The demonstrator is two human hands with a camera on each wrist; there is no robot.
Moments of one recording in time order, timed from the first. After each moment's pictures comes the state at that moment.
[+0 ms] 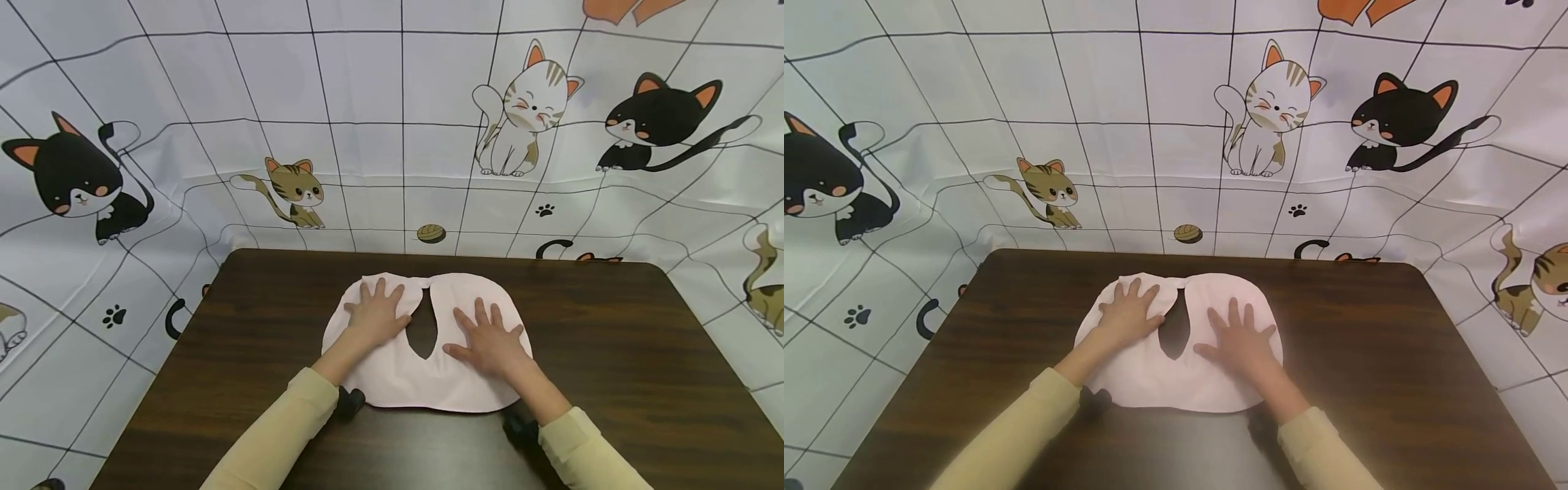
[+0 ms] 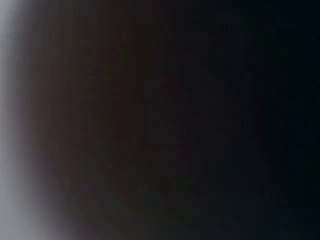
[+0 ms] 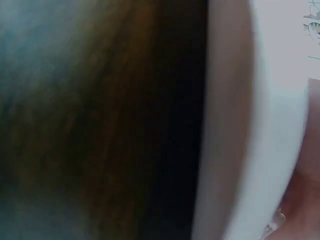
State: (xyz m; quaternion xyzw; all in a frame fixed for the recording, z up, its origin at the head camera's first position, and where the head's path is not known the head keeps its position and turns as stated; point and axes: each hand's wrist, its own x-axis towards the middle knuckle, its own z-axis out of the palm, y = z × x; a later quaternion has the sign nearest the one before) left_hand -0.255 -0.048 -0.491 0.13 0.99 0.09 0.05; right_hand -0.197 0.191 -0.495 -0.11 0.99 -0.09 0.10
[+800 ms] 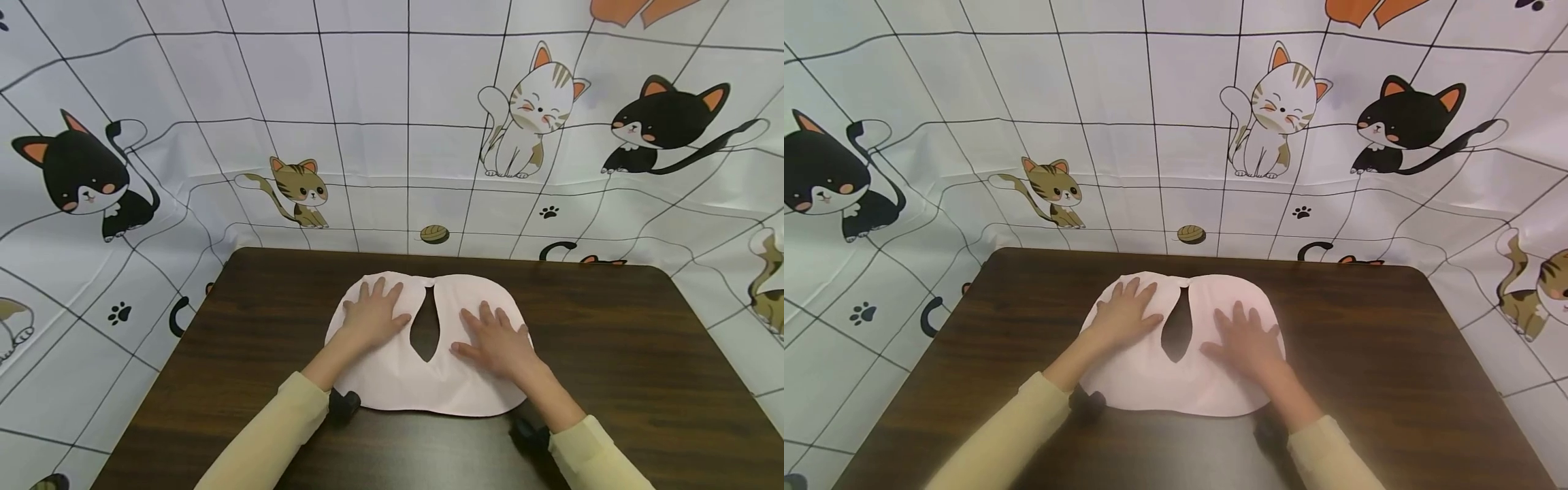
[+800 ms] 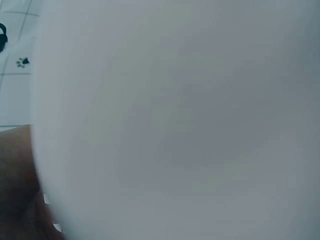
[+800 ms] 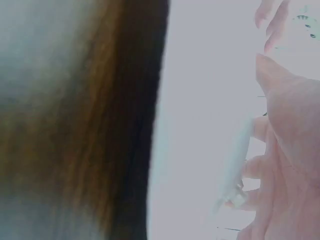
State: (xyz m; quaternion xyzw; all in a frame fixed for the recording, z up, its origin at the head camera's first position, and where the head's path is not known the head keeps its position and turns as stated) left_hand -0.245 -0.061 -0.474 0.14 0.98 0.11 0.07; right_hand -0.190 0.195 -0.479 -0.12 0.98 -0.09 0.09
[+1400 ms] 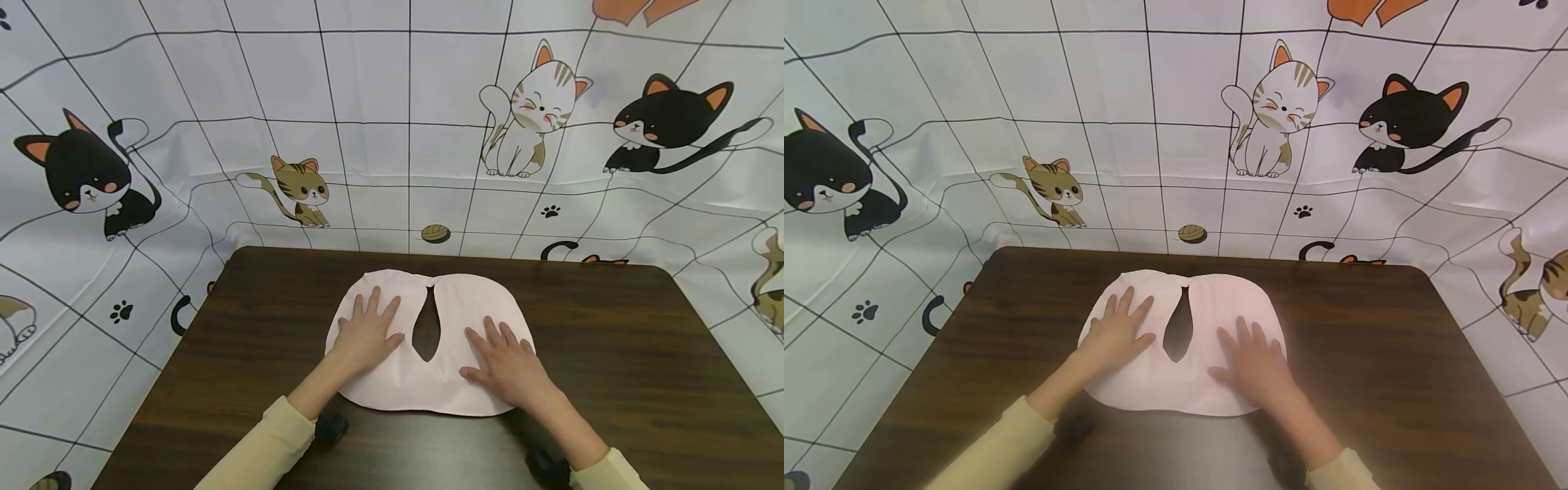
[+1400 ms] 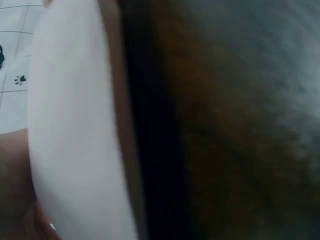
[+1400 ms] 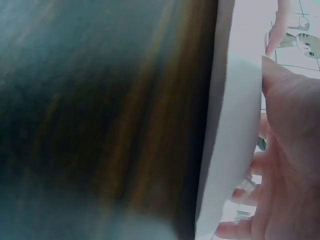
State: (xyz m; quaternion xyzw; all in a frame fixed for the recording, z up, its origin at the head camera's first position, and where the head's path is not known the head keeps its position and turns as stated) left_hand -0.209 -0.076 -0.483 0.18 0.98 0.10 0.02; right_hand -0.153 0.206 -0.488 -0.18 0.98 -0.06 0.04
